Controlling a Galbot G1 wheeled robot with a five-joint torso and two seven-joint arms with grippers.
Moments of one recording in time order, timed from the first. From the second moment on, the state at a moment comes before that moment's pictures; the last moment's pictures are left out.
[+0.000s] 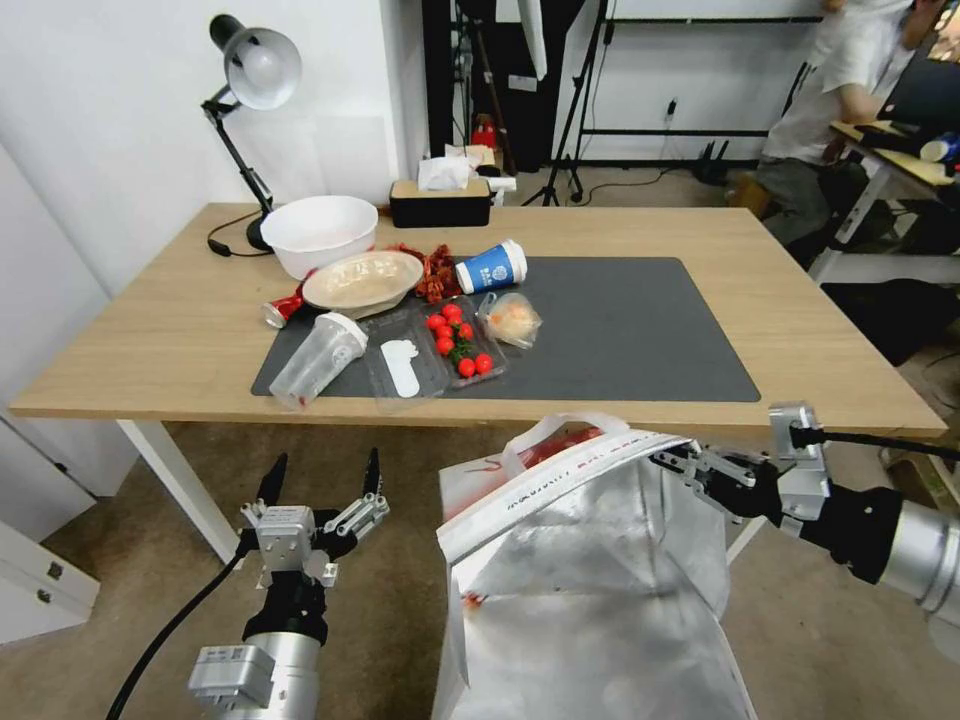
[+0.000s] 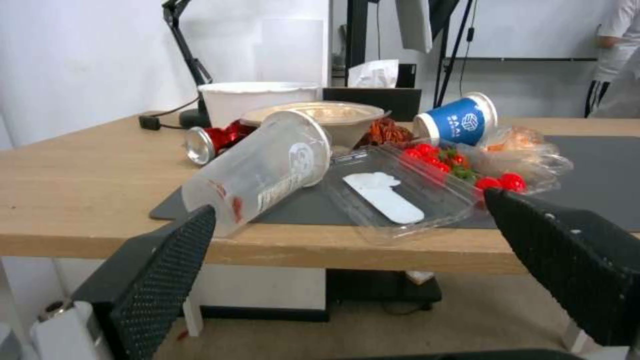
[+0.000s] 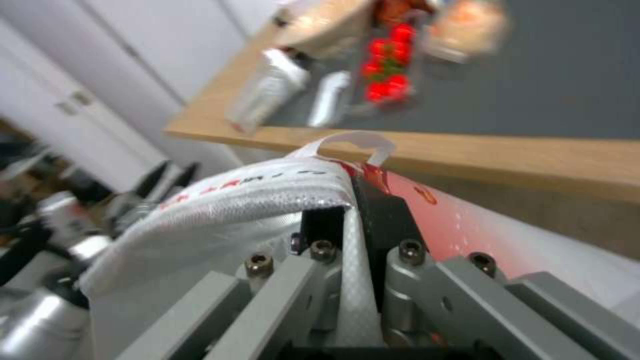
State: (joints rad) left arm 1.90 -1.37 -0.36 -2.39 -0.08 -0.09 -0.26; right arm -2.05 0.60 1.32 2.50 1.63 -0.55 -0.11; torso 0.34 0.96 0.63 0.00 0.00
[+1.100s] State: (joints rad) left arm 1.92 -1.40 -0.36 -2.40 -0.06 -0.09 -0.28; right arm -1.92 0.47 1.85 2.50 2.38 -0.54 0.20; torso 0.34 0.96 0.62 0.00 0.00
